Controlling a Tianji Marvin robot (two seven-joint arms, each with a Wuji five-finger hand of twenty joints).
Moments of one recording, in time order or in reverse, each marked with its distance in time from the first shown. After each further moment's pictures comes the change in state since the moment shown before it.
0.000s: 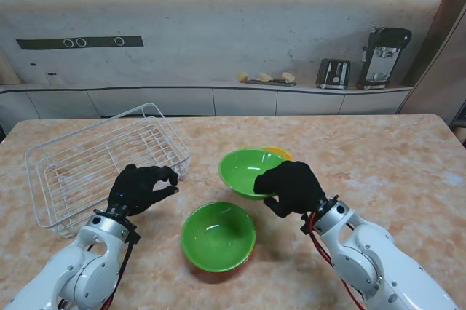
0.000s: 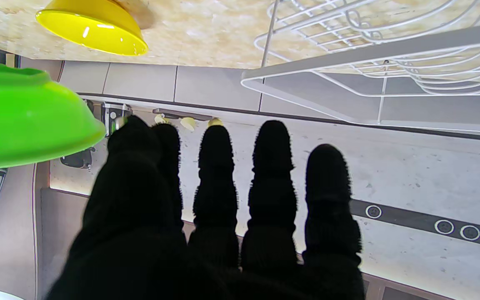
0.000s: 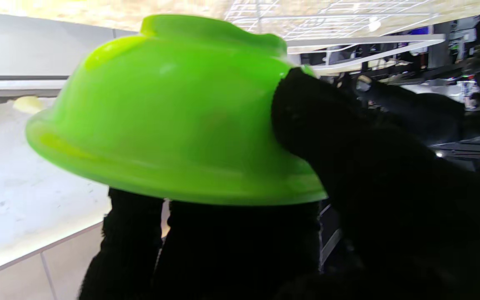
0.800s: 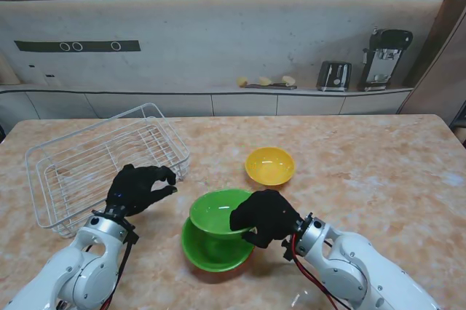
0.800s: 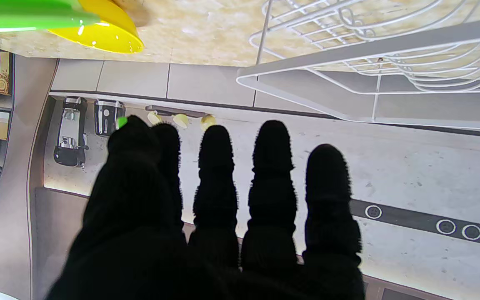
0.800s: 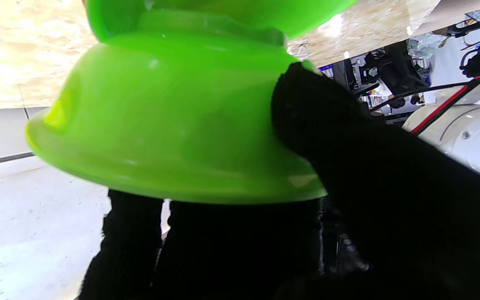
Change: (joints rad) left arm 0.010 -0.001 -0.008 -0.007 0.003 0.007 0.005; right arm 0.034 0.004 -0.128 0.062 0.101 -0.157 0.115; left_hand 0.000 0.000 0.000 0.000 0.000 0.000 0.000 0.000 0.000 0.000 0.000 0.000 0.000 0.000 0.000 0.000 0.000 0.000 0.000 0.000; right_hand 0.000 -0.033 0.012 -0.016 0.021 -0.003 -0.001 -0.012 0.014 0.001 -0.001 -0.038 0.009 -0.003 0.000 0.000 0.001 0.000 0.010 0.000
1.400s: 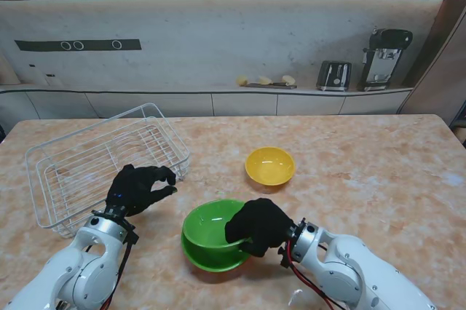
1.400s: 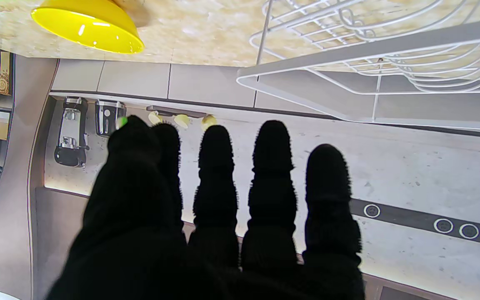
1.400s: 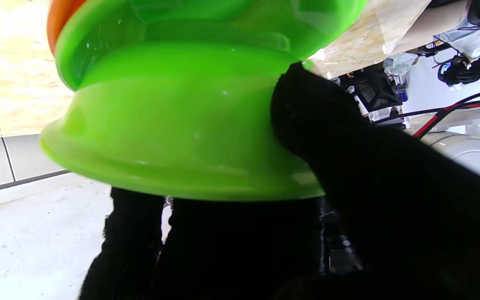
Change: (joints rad) left arm 0.001 0.000 0.000 -0.001 0.000 -0.001 0.000; right arm 0.026 0.004 -0.047 0.037 0.012 -0.030 0.037; left_hand 0.000 0.000 0.000 0.000 0.000 0.000 0.000 0.000 0.000 0.000 0.000 0.000 0.000 0.000 0.000 0.000 0.000 0.000 0.000 0.000; right_hand 0.000 0.000 0.018 -0.042 0.002 -0.015 0.000 -0.024 0.000 -0.006 -0.030 -0.036 -0.016 -0.011 -0.051 -0.008 -0.038 -0.012 -0.001 -0.016
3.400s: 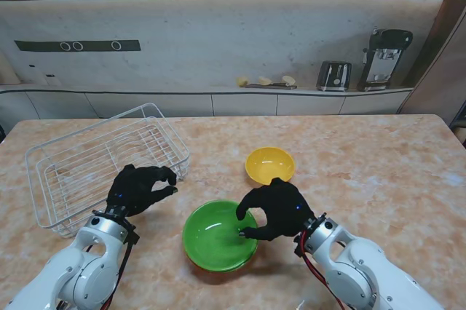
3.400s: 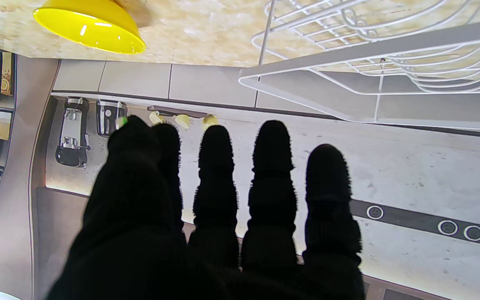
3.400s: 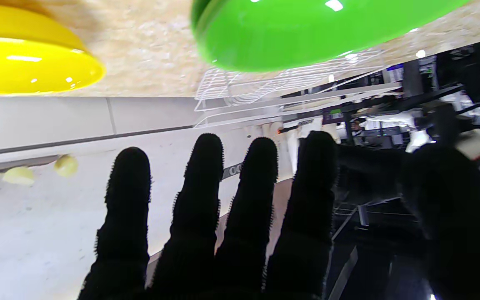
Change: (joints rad) left arm -0.003 0.000 0.003 0.001 0.000 -0.001 -0.001; right arm -0.101 0.000 0.122 -0.103 -0.079 0.214 -0.043; left_hand 0.000 0.000 0.000 0.000 0.000 0.000 0.000 0.000 0.000 0.000 0.000 0.000 0.000 0.000 0.000 0.000 0.000 0.001 0.000 0.000; right_hand -0.497 0.518 -0.428 0.273 -0.291 -0.176 -0.156 -0.145 -0.344 -0.057 -0.318 -0.219 -0.291 0.028 -0.482 -0.215 -0.305 0.144 -0.302 0.191
